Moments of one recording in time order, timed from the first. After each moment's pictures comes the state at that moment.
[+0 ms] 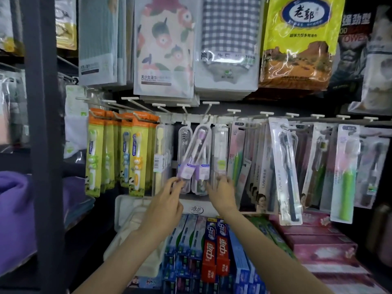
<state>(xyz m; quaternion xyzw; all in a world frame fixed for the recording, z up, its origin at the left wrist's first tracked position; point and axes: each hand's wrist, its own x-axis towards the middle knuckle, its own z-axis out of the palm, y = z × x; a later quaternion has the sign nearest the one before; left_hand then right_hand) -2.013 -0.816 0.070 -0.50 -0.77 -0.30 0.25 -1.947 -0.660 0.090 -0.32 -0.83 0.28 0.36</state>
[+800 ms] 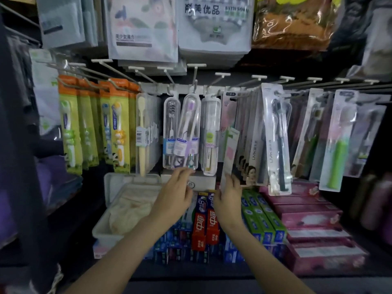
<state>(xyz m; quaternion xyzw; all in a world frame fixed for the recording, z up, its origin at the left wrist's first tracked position) -1.985 -0.779 0.044 -0.54 -0.74 -0.38 0.16 -1.897 -0.665 0.013 -0.30 -0.81 0.23 0.45</state>
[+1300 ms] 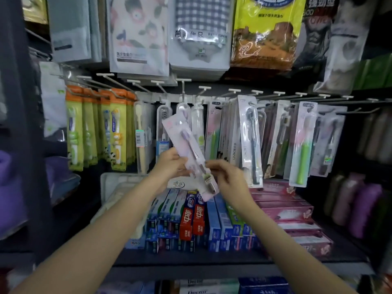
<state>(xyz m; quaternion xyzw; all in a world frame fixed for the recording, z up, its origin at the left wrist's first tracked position) -1.946 -0.789 0.119 -0.38 -0.60 -0.68 -0.19 -1.815 -0.690 0.088 -0.09 -0.83 0.28 0.47</state>
